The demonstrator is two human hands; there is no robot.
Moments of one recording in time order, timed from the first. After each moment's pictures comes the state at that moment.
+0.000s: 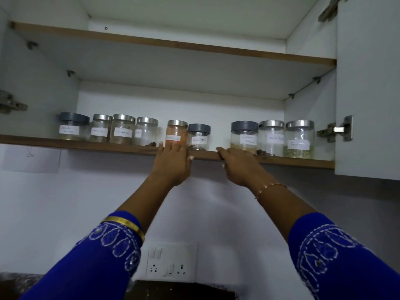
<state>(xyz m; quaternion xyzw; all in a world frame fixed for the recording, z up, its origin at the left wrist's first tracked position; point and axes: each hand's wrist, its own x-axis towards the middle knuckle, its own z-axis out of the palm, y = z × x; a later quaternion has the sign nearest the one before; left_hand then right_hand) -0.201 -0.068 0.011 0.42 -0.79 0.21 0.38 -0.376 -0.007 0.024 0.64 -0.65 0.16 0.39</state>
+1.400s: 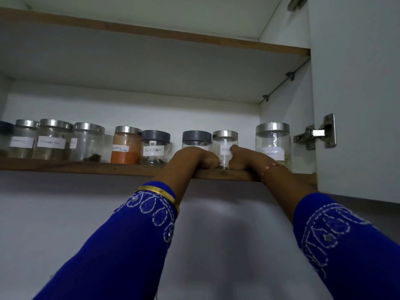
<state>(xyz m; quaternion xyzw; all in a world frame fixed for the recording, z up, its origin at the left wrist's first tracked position) -0.397 -0.076 0.100 0.42 -0.89 -0.07 0.15 -0.506 -0.034 0.098 0.58 -0.78 0.24 0.10</state>
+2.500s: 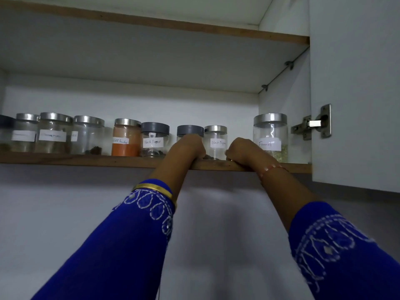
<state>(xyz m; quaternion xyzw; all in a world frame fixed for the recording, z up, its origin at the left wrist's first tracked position) -0.390 -0.095 0.095 0.46 -0.84 0.04 0.29 -0.513 -0.035 0.085 0.57 -0.75 0.29 0.16</state>
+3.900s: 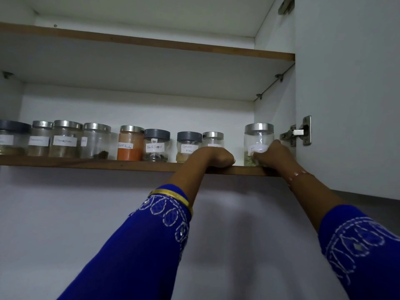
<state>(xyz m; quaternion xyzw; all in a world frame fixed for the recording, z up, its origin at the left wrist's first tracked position) -0.410 -0.022 0.093 0.38 -0.90 -0.10 0.19 -0.560 0.028 0.081 0.44 -0.74 0.49 0.12</state>
